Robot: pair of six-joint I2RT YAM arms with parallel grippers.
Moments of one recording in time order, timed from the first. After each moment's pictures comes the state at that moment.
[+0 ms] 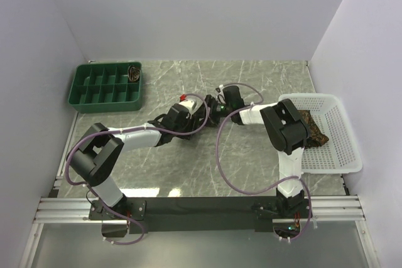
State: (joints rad) left arm -0.69 1.65 0.85 0.04 -0.13 -0.29; right arm 0.45 2.05 1.09 0.31 -0.70 0.98
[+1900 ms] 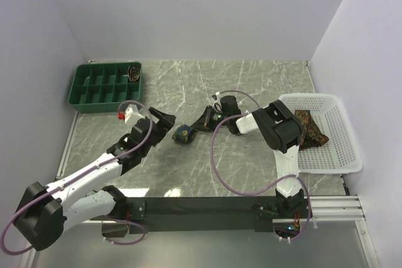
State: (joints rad) left arm -0.65 1.01 0.54 -0.02 -0.41 -1.22; right arm 0.50 2.11 0.98 0.57 -0.68 0.97
